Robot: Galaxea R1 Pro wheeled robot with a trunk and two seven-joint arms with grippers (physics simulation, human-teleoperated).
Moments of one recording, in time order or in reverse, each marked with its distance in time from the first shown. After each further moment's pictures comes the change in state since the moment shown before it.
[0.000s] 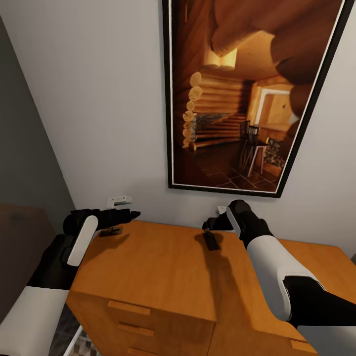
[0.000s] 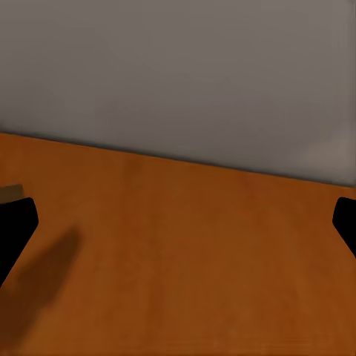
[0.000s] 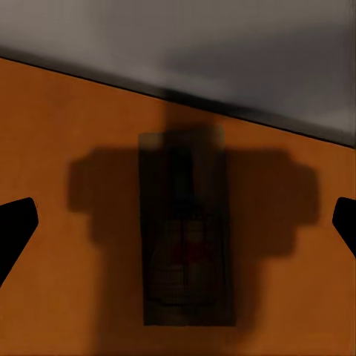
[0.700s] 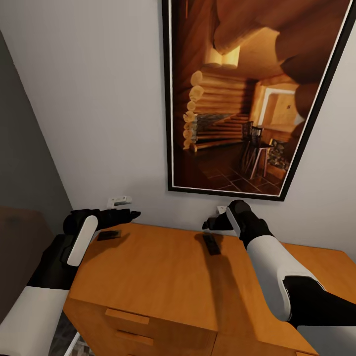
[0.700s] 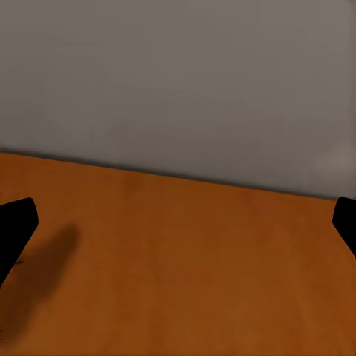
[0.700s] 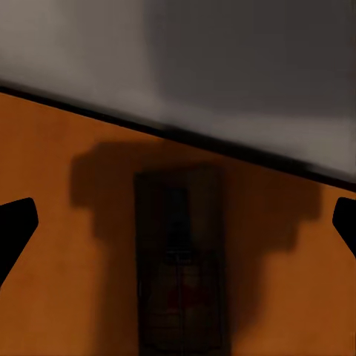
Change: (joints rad) left arm 0.000 0.000 0.001 0.001 0.006 0.000 -0.003; right arm 0.000 0.001 0.000 0.000 0.000 0.000 -0.001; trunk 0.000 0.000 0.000
